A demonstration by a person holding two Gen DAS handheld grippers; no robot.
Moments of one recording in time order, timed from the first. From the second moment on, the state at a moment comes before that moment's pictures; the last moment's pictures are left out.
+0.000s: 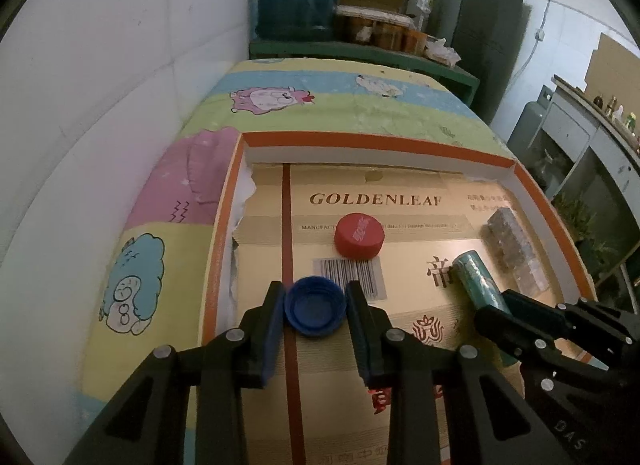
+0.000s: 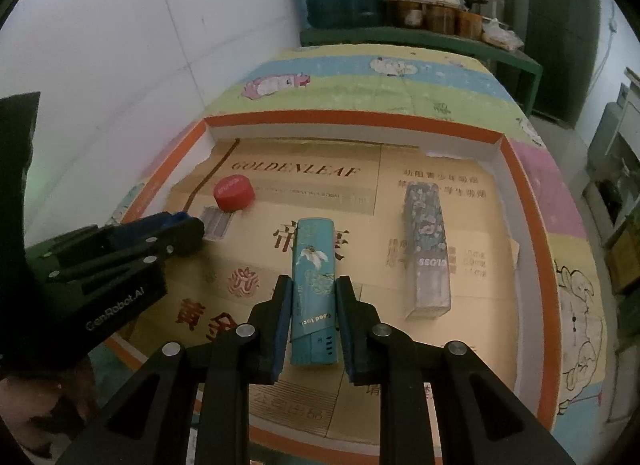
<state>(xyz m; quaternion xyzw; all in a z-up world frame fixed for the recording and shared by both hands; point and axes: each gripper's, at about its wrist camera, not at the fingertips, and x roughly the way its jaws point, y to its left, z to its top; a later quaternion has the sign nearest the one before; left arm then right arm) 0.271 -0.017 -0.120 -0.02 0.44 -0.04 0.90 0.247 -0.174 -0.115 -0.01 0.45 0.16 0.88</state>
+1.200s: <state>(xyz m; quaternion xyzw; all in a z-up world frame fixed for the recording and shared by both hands) 0.205 -0.019 -0.071 -0.01 0.39 -0.09 0.92 0.192 -0.183 -0.081 0.00 0.43 0.15 0.89</state>
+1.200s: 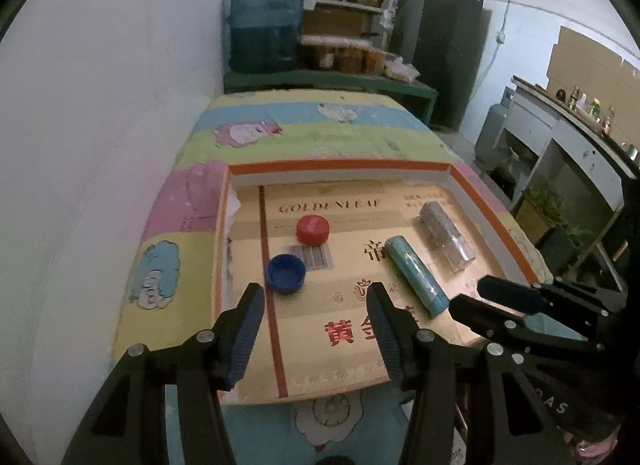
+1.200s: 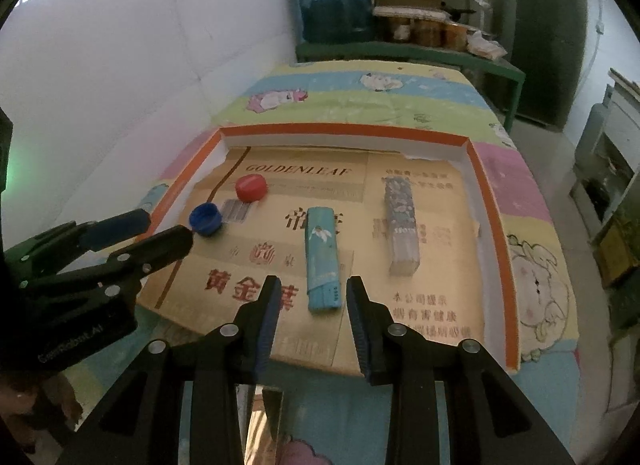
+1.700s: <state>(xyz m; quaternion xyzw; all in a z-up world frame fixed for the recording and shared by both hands) 0.159 -0.010 -0.041 -0.04 0.37 -0.08 0.93 0.149 -0.183 -0.055 0.00 0.41 0.14 0.90</state>
